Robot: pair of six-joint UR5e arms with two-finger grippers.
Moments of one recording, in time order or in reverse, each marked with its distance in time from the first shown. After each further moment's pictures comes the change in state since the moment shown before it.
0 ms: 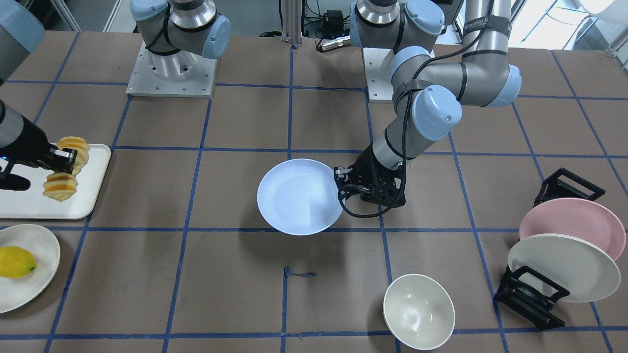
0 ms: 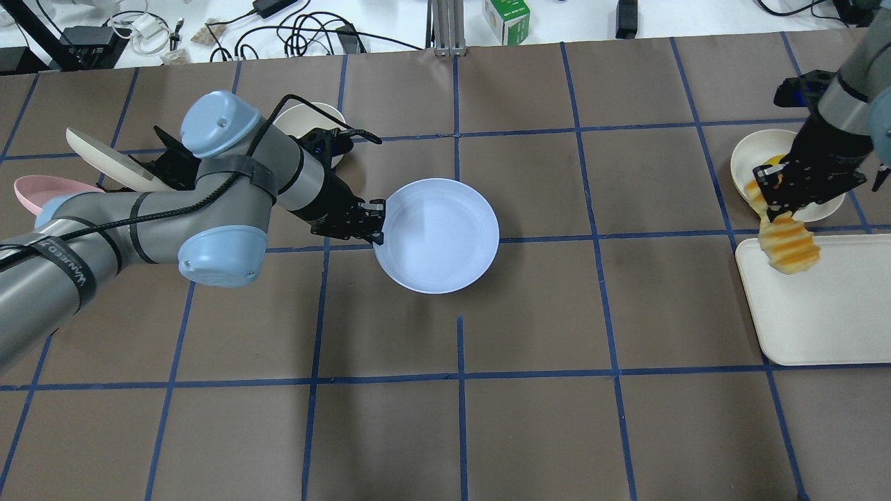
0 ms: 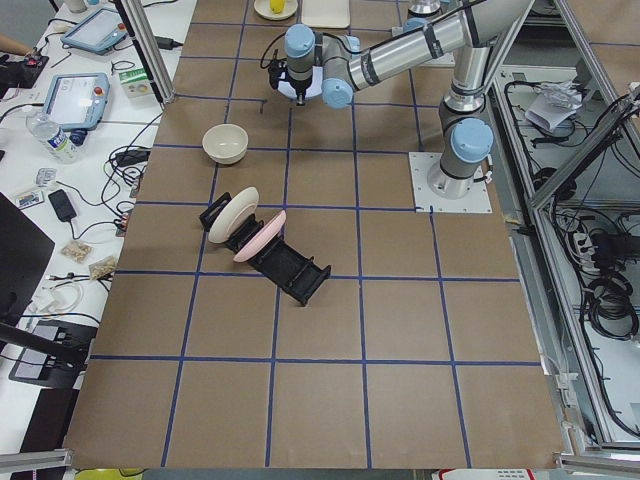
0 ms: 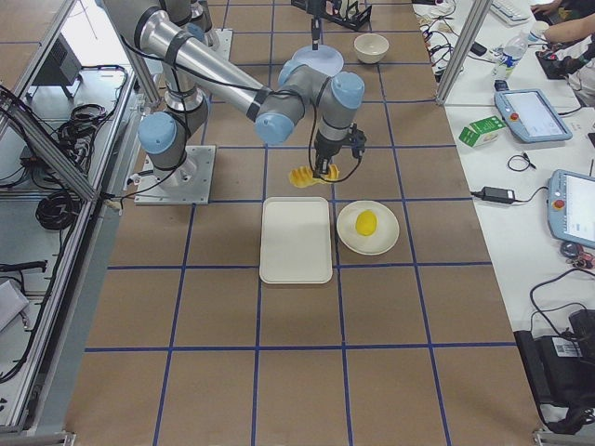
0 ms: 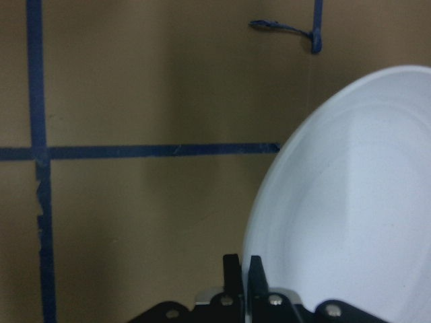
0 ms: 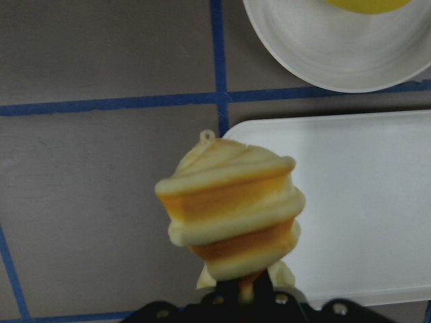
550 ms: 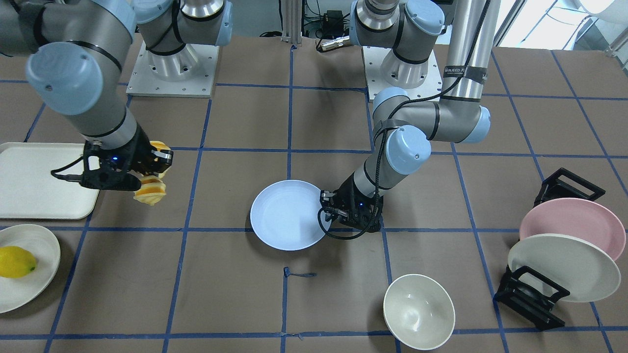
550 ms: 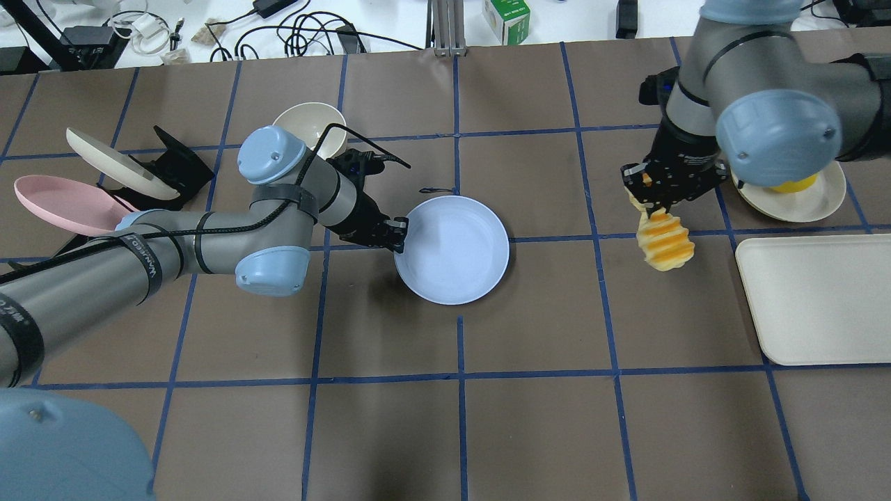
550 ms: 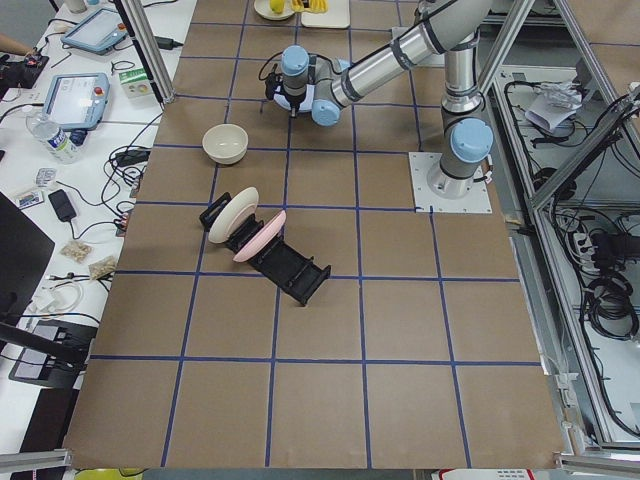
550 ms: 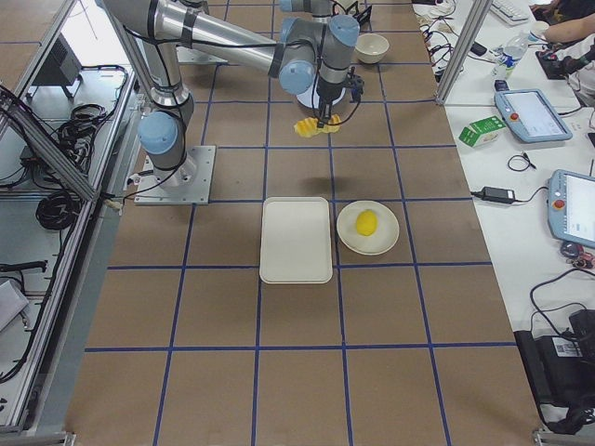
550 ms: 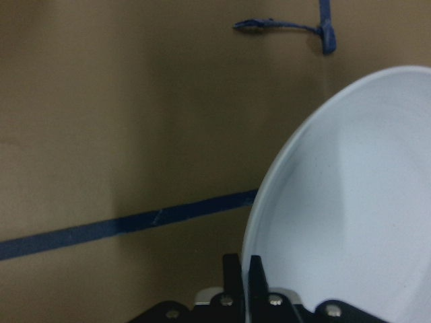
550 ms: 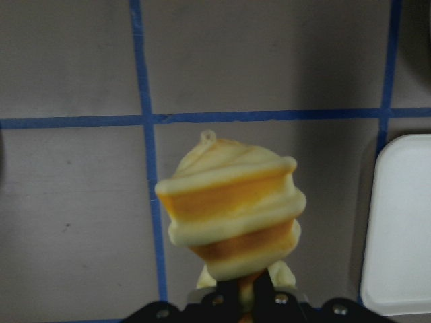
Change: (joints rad) left arm -0.036 -0.162 -0.007 0.189 0.000 0.072; right arm 0.311 0.011 -0.020 -0.004 0.068 0.285
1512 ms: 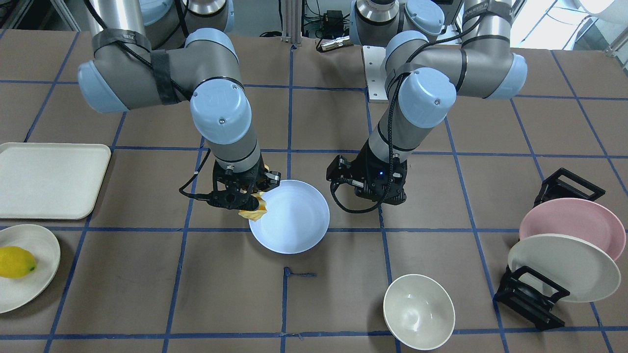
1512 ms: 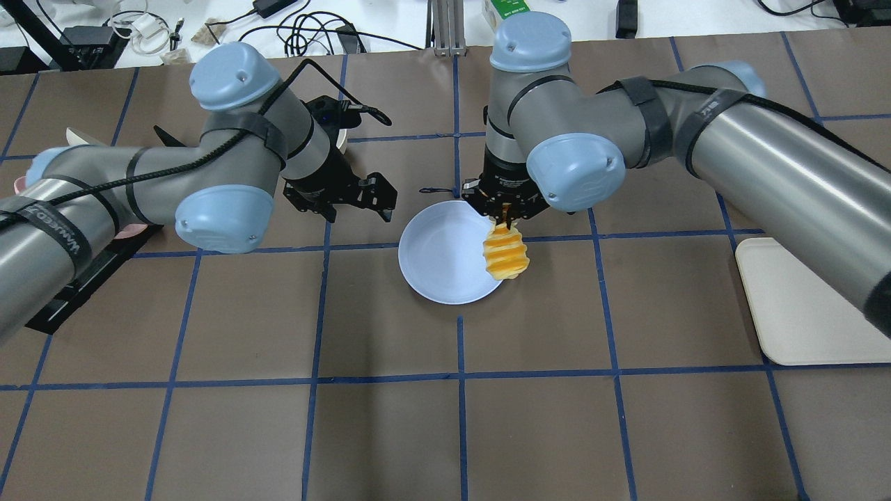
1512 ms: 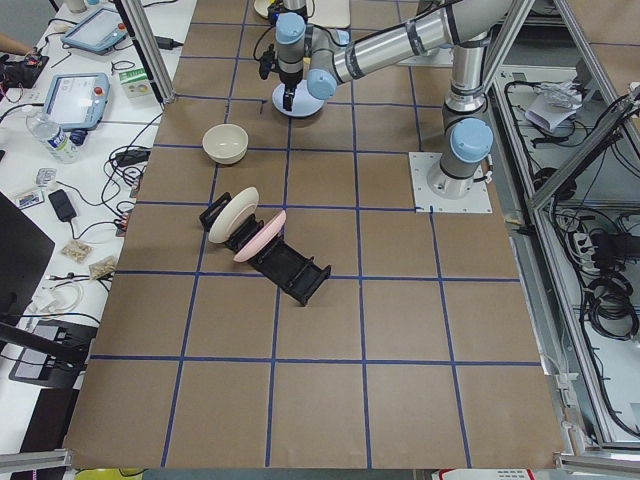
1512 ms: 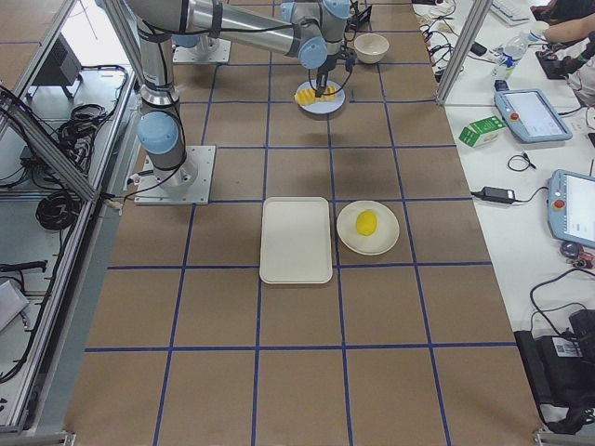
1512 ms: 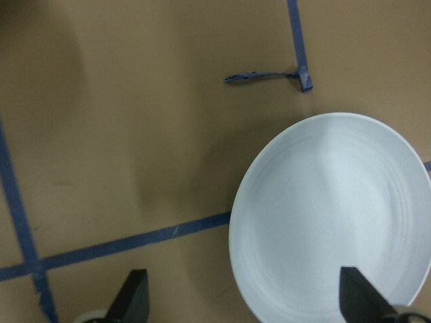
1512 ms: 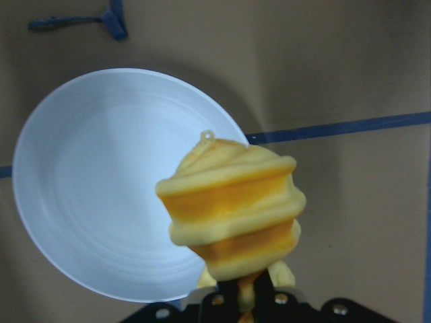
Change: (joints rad) left arm -0.003 0.234 0.171 -0.457 0.205 -0.019; right arm 0.306 0.215 -0.123 -0.130 0.114 0.417
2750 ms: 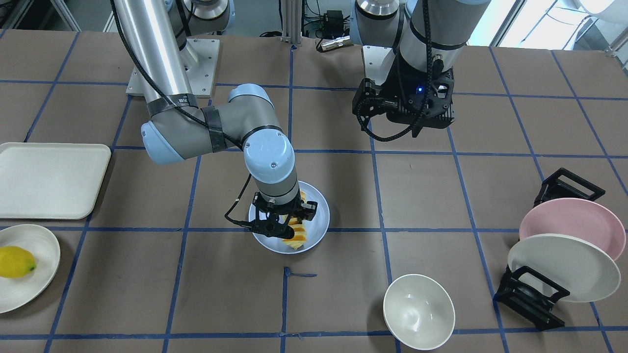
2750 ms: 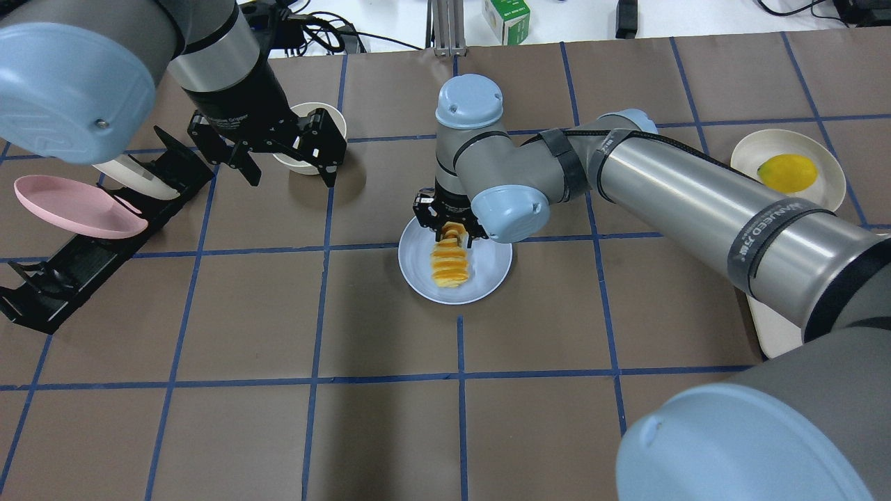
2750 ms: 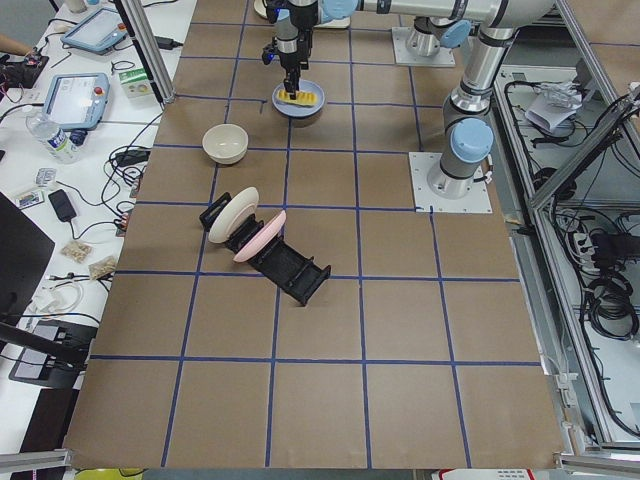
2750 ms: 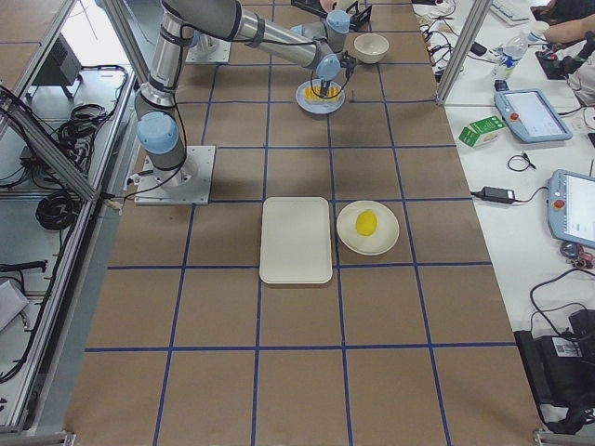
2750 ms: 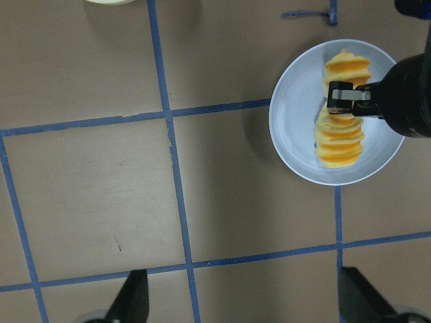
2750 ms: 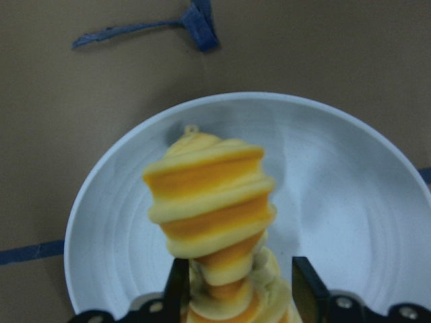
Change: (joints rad) left arm -0.011 0.123 0.275 -0.418 0.116 -0.039; right arm 0.073 0.170 -0.013 -0.212 0.027 0.145
